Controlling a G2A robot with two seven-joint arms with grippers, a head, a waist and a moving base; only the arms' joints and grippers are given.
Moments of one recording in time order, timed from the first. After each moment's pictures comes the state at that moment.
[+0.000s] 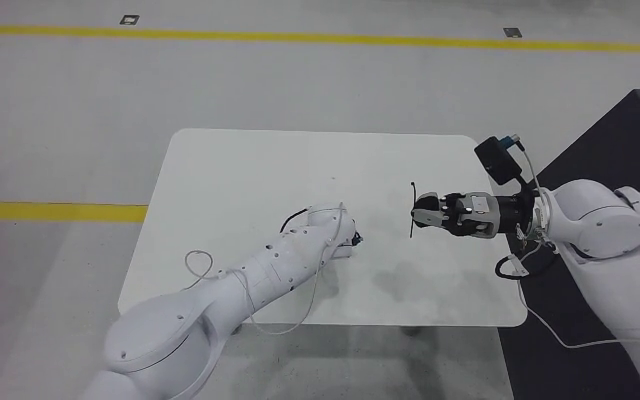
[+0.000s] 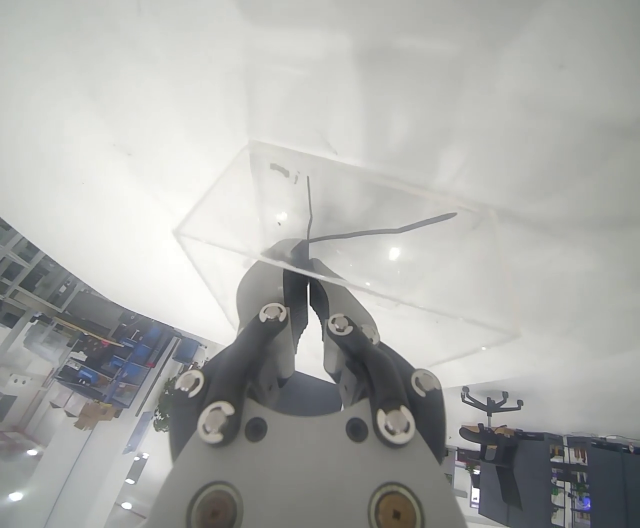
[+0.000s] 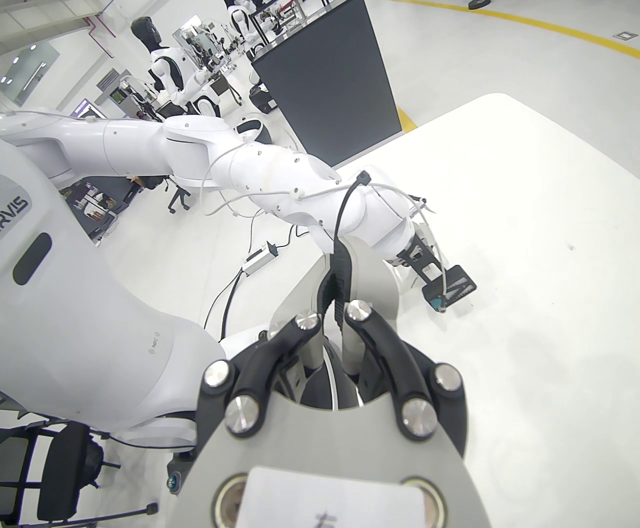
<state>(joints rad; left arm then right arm) 0.32 -1.60 -0.17 -0.87 1.06 -0.46 -1.36 -0.97 -0.73 1.32 -1.72 0.27 -0.72 1.07</state>
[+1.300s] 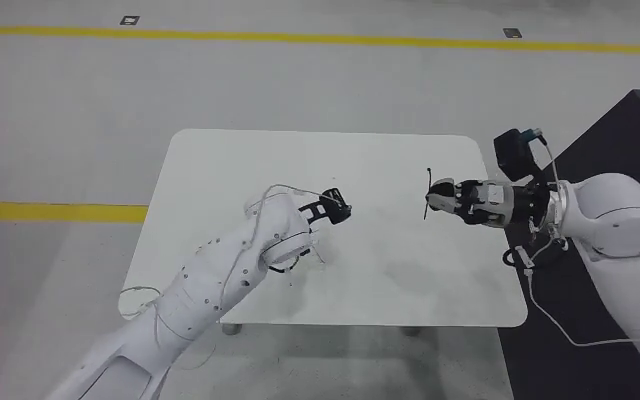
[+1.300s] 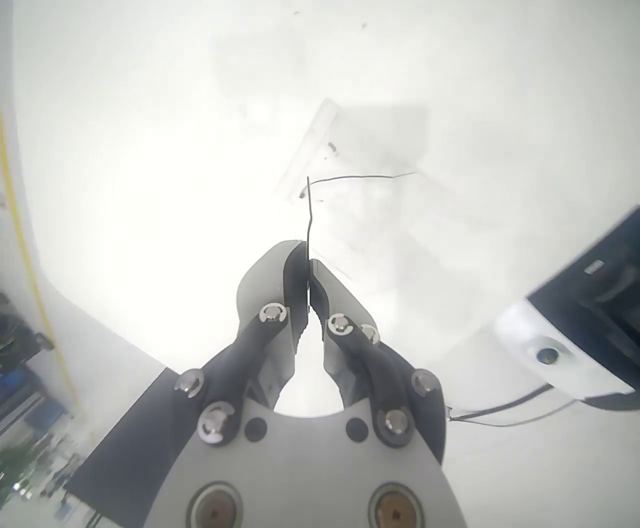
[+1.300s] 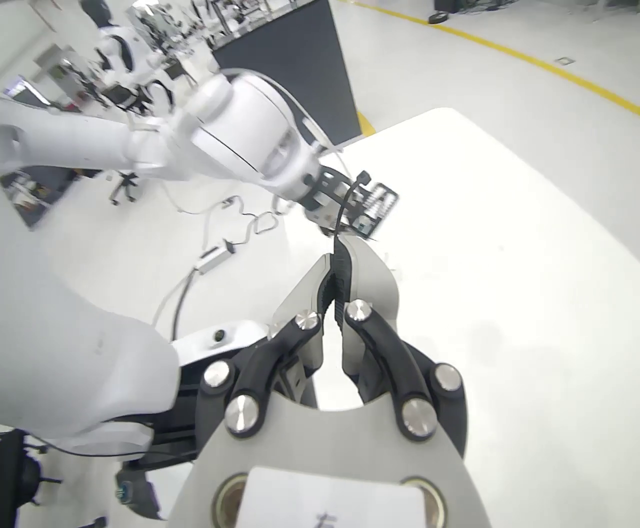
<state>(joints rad) 0.56 -1.29 -0.70 -1.54 0.96 -0.31 -1.51 -1.01 -0.71 1.44 -1.72 0.00 -0.82 0.96</state>
